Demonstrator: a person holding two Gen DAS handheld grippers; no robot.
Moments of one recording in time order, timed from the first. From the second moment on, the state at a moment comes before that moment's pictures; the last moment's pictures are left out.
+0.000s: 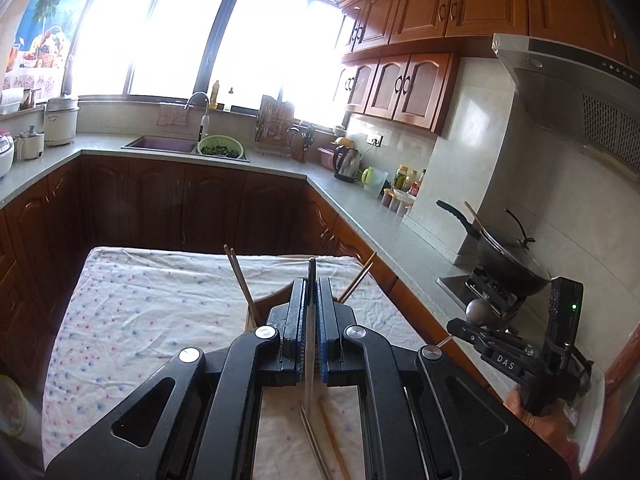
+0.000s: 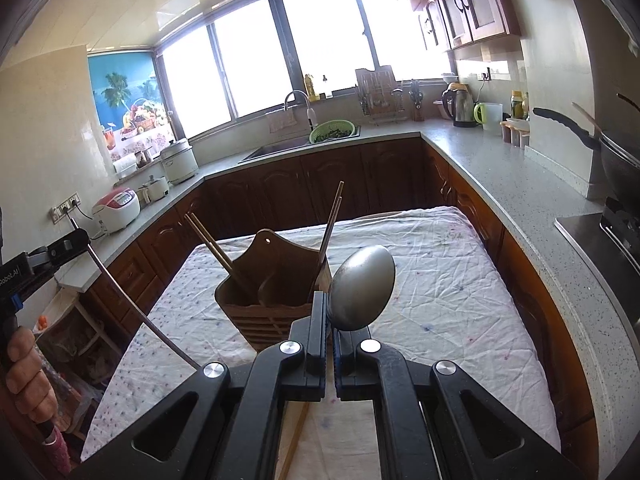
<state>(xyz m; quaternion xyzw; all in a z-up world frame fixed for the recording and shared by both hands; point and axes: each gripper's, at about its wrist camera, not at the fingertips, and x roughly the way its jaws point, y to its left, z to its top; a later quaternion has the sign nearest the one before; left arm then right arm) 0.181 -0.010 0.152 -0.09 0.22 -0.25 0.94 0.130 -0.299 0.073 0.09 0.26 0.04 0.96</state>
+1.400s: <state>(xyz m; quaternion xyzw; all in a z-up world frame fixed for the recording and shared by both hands) 0.319 -0.035 0.048 -0.11 0.28 -0.16 0.94 0.283 -0.265 0.009 0.05 0.34 0.07 0.94</state>
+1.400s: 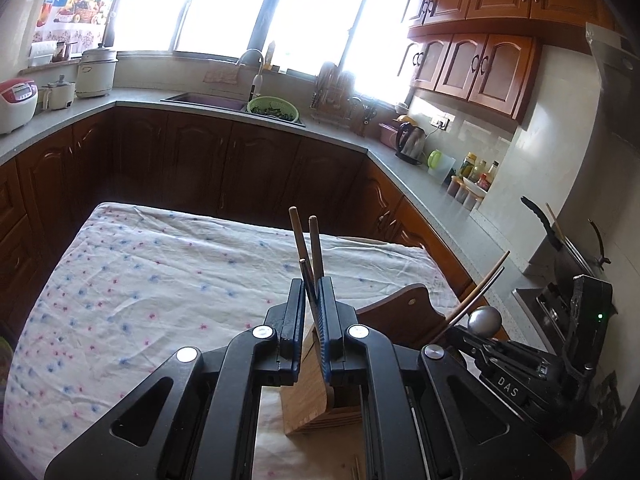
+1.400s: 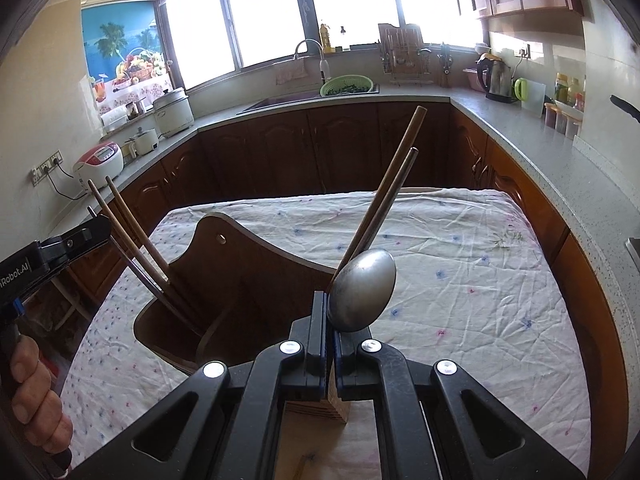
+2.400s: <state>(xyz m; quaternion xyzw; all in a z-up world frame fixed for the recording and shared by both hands) 0.235 0.005 0.033 -0.08 0.33 -0.11 0.93 0.200 -0.287 0.032 0.12 0.29 0.06 0.95</state>
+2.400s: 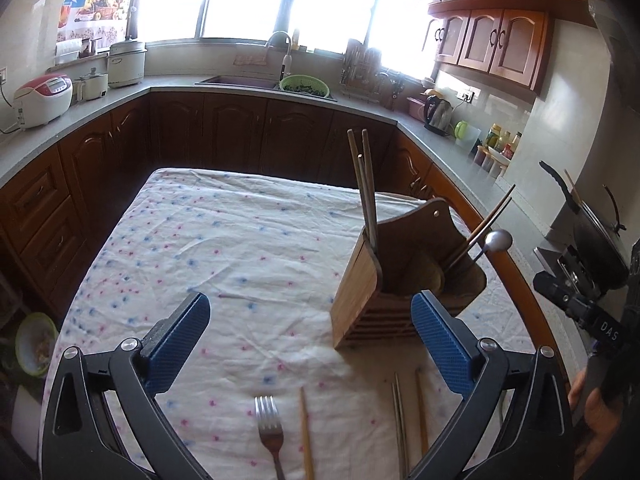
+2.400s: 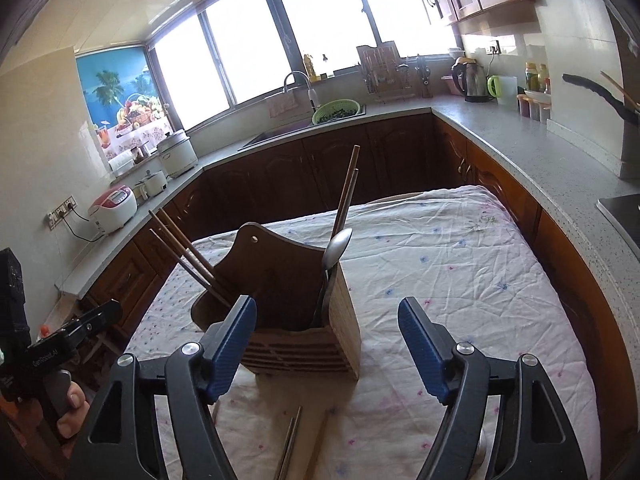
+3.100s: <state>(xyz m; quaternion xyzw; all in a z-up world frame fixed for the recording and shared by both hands) 0.166 0.011 -0.012 -0.02 0.38 -0.13 0.92 0.114 -0.268 0.002 0.14 0.31 0.06 0.94</state>
